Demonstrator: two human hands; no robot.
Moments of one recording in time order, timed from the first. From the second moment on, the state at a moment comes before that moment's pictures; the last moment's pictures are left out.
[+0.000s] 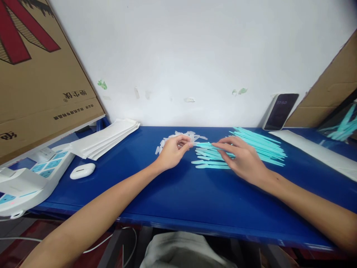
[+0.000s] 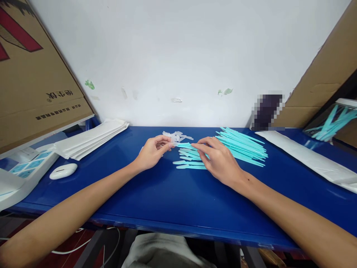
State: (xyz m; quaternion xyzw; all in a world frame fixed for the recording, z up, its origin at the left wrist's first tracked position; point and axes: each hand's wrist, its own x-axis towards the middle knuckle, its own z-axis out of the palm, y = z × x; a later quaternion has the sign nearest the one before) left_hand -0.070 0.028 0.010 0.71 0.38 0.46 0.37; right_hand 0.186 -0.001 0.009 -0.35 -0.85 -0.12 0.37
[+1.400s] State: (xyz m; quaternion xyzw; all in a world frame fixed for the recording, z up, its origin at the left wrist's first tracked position) left_hand -0.076 0.018 0.015 0.91 0.31 0.28 0.04; right_hand 0.188 -0.004 0.001 -0.30 -0.90 -0.12 0.29
